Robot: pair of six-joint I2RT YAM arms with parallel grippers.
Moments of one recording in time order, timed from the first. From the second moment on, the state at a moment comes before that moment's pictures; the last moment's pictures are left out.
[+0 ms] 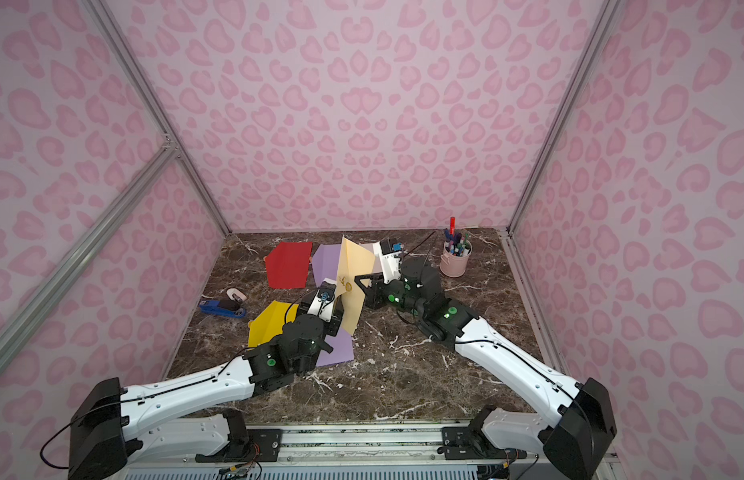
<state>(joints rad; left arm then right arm) -1.02 1.17 0.72 0.20 -0.85 0.05 0.77 1.23 1.05 -0.07 -0.25 0.50</state>
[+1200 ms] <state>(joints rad) -1.01 1.15 0.71 0.20 -0.85 0.03 0.77 1.23 1.05 -0.07 -0.25 0.50</state>
